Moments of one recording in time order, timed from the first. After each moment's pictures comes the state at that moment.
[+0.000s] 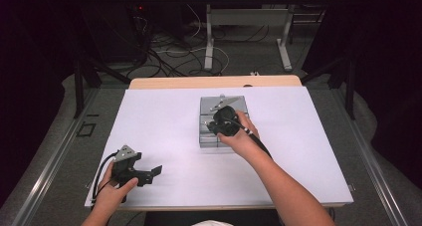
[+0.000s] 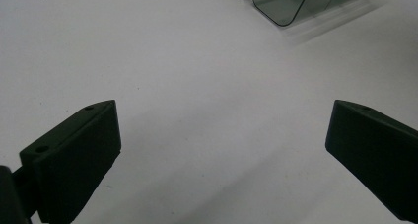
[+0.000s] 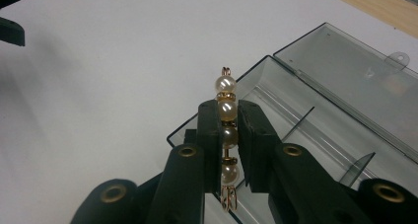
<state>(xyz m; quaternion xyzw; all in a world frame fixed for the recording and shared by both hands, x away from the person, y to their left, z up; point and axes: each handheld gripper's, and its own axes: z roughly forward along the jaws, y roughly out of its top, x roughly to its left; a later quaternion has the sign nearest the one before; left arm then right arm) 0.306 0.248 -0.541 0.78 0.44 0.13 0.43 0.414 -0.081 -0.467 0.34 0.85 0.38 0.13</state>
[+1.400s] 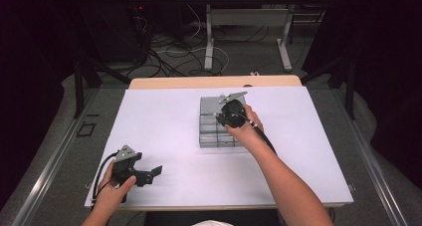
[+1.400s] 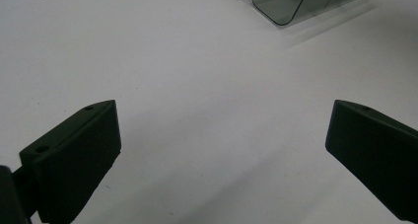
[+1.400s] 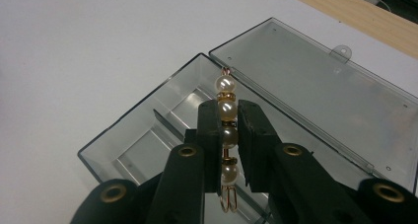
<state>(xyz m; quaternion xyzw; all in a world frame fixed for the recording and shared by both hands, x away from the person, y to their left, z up) 0.306 0.248 -0.542 0.78 0.44 0.13 0.43 0.449 -0.104 -0.483 0.37 0.84 0.37 0.17</state>
